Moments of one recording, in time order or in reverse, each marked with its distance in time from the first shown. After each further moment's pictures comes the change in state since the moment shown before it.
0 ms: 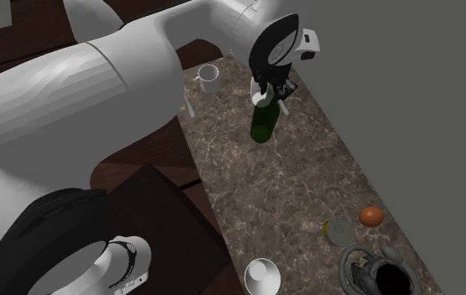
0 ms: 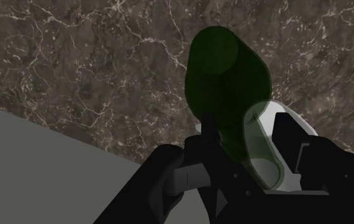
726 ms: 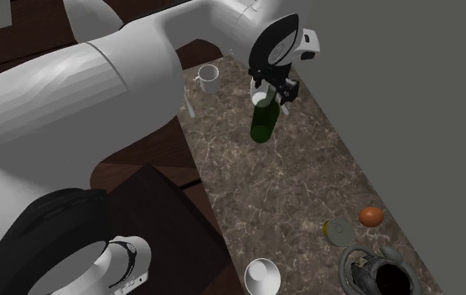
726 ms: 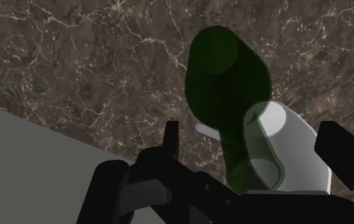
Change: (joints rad) arm 0.000 0.000 0.000 0.000 0.000 0.000 0.000
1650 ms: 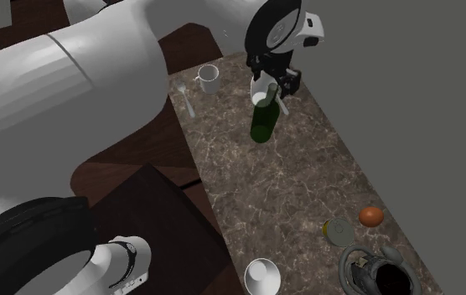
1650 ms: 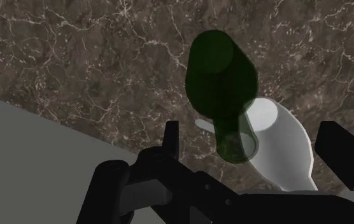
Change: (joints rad) arm 0.002 -0.046 0.002 0.042 0.002 -0.089 -0.002
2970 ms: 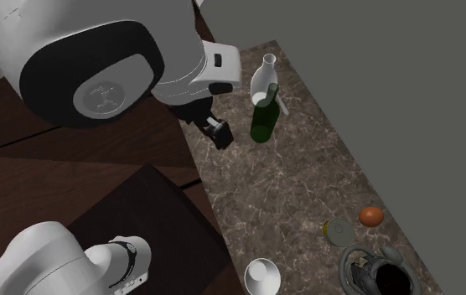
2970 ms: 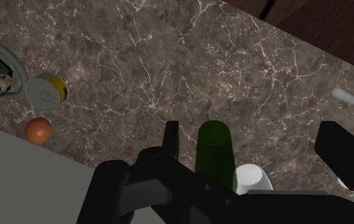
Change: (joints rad) arm -0.002 -0.767 -0.008 -0.646 -0.011 -0.112 -0.017
